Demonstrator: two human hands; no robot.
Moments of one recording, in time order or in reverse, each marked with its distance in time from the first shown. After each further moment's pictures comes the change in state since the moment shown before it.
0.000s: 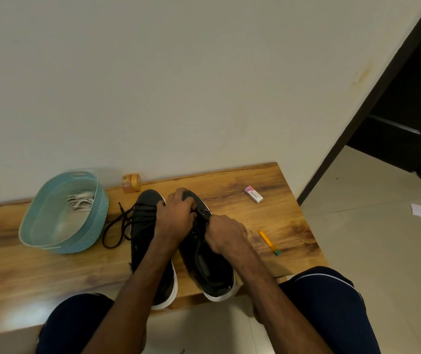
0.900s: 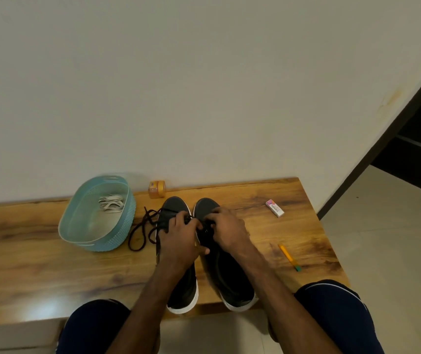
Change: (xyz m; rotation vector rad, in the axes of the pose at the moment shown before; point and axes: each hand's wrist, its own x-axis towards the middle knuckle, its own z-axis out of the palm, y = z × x) left_hand -0.053 -0.021 -0.023 -0.100 -0.152 -0.189; right_hand 0.040 -0.025 0.013 0.064 0.067 -0.225
